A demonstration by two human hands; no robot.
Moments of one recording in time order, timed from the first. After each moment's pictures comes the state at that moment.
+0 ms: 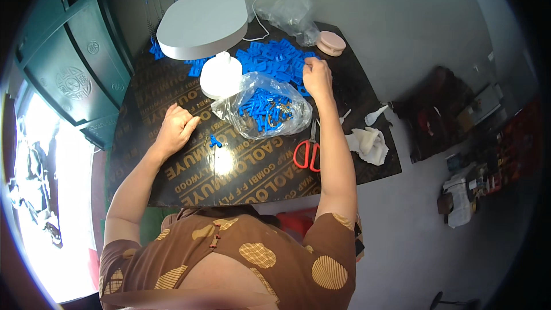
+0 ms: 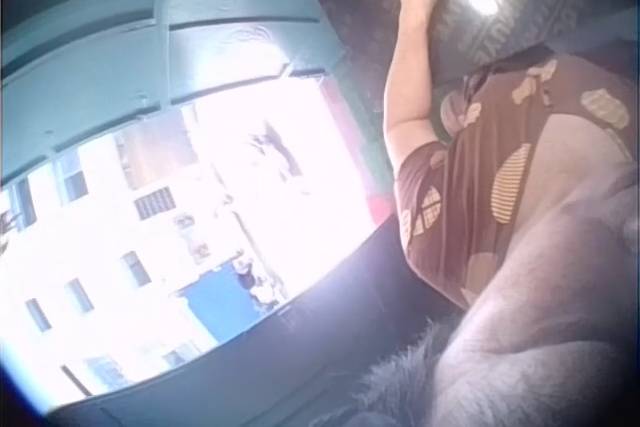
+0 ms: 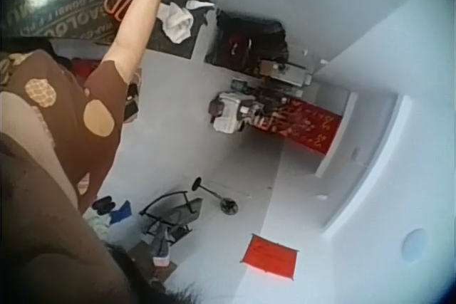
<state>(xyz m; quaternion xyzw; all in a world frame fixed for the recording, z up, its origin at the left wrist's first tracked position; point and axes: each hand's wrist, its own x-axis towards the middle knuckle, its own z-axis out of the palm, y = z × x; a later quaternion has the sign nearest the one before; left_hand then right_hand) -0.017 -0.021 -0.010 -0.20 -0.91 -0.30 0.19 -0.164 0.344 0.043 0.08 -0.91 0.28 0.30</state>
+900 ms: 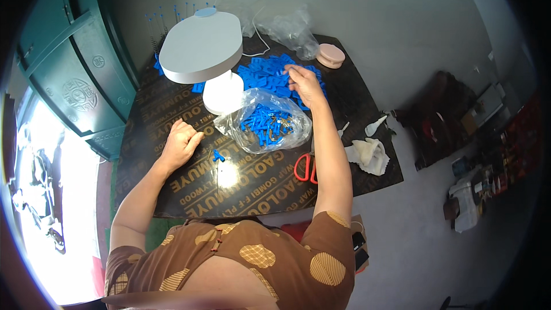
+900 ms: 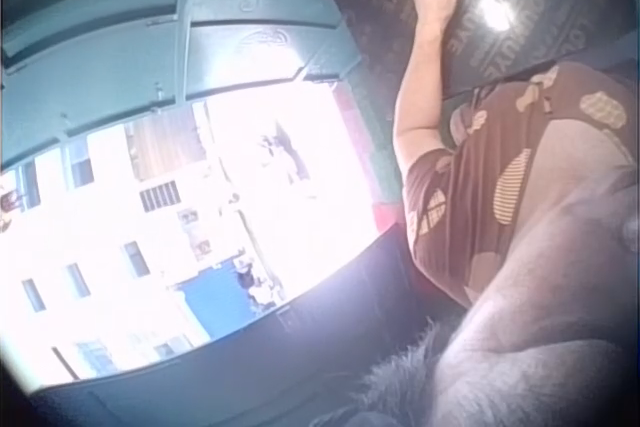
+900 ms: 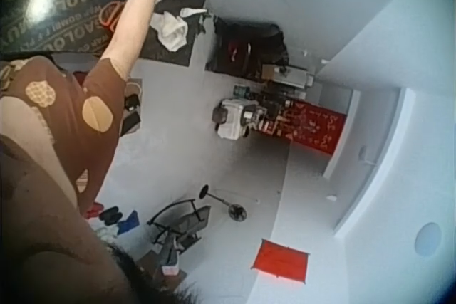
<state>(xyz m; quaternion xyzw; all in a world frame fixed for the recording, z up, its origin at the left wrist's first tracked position) -0.015 -0.020 -0.006 -0.21 -0.90 -0.31 0.20 -0.193 0.329 0.037 0.13 -0.72 0.68 -0.02</state>
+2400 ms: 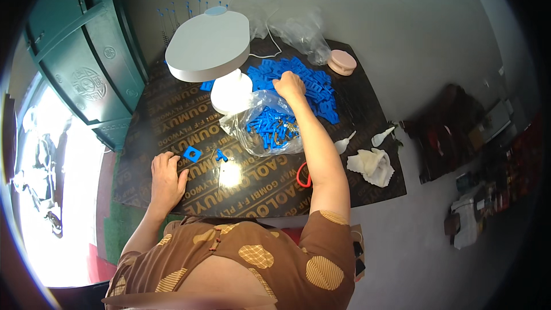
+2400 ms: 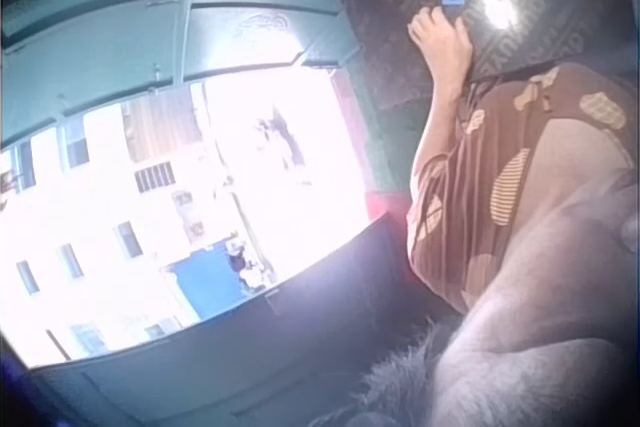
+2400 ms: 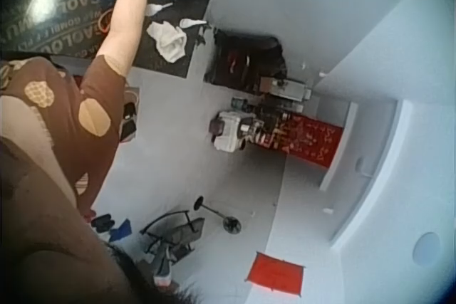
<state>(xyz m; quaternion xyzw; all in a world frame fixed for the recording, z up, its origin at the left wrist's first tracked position) 0.098 -0.012 -0.009 -0.04 -0.96 -0.15 0.24 -0.216 0.261 0.035 0.02 -0.98 0.21 0.04</state>
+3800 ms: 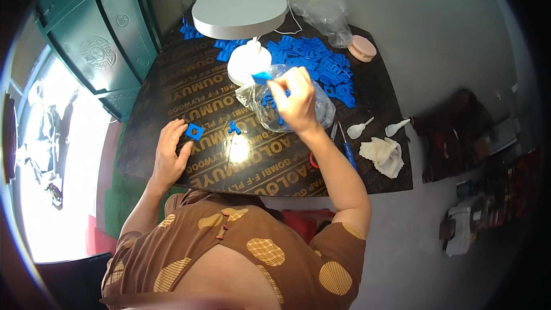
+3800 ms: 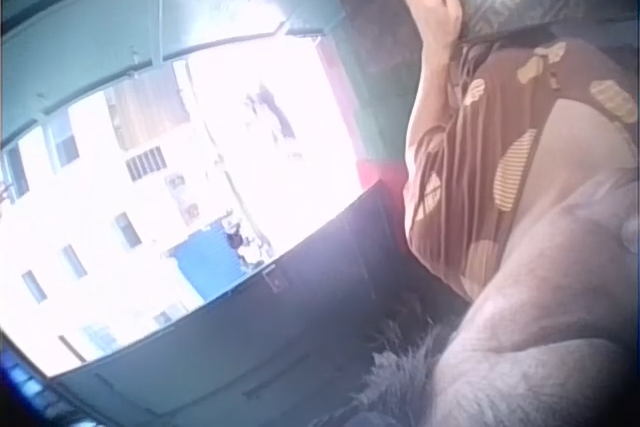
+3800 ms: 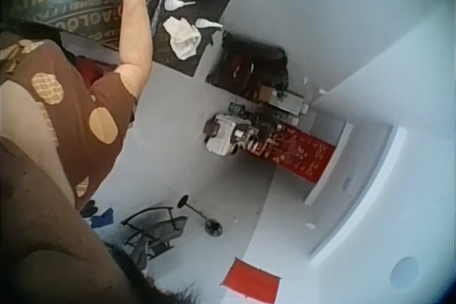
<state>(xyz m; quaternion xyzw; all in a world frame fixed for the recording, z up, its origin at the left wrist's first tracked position) 0.105 -0.023 -0.010 -0.07 -0.91 -0.29 0.28 -0.060 0.239 0.063 0.36 -0.76 0.42 0.33</state>
